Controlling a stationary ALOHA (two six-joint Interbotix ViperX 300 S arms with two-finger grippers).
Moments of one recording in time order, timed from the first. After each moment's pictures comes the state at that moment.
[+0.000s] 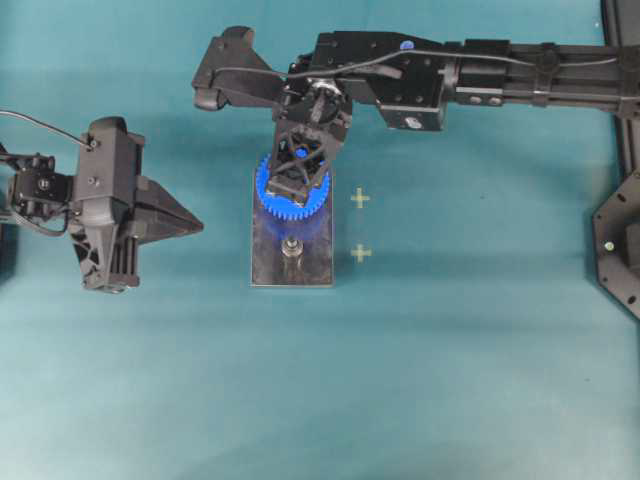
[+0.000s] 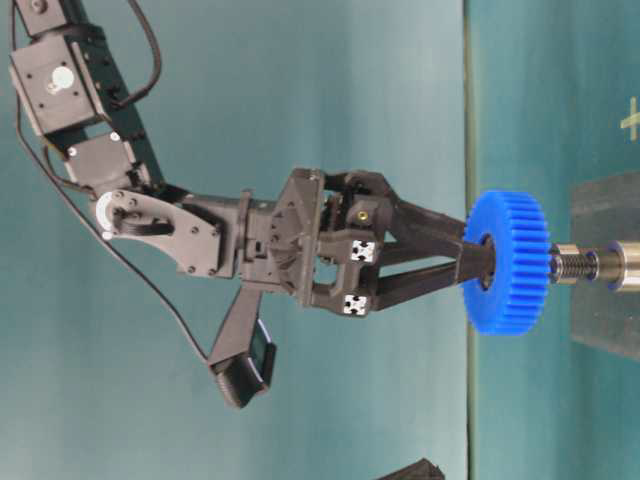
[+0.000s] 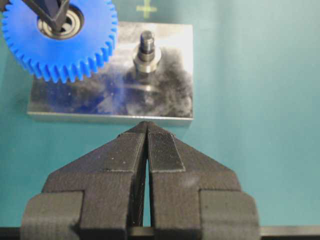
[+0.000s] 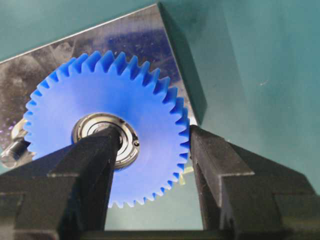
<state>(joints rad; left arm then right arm) -0.01 -0.42 0.94 0.02 0.08 -0.05 -0.21 0.37 -0.07 0.08 1.11 0.10</state>
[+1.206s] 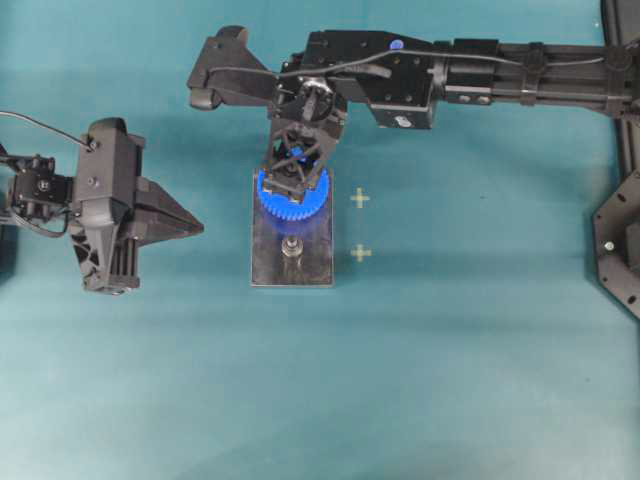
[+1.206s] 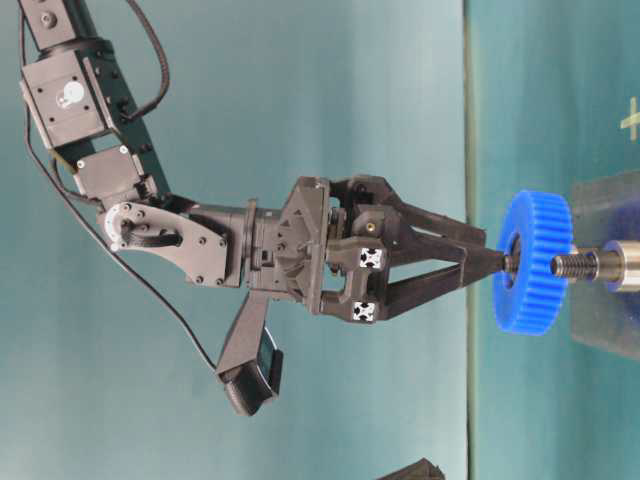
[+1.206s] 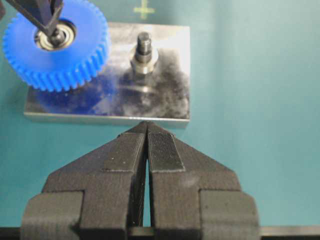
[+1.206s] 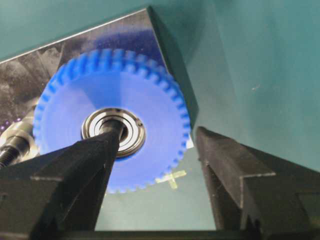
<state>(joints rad) -0.02 -0.42 0.94 0.02 0.08 -0.07 -0.21 0.39 -0.10 0.06 1.13 0.10</state>
